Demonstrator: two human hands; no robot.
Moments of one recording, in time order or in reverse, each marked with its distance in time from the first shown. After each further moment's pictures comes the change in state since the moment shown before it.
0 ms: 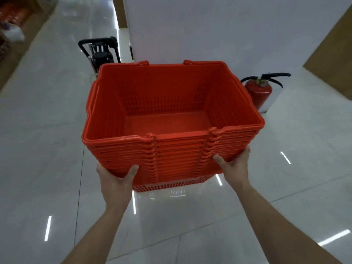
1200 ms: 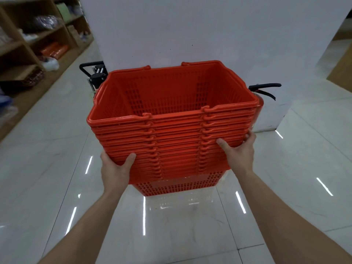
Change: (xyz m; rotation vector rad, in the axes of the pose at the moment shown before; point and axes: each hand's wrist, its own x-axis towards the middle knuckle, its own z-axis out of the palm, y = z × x) left_hand -0.005 0.041 0.156 0.124 0.082 -0.113; right_hand 0.153 0.041 -0.090 0.033 0.024 -0.006
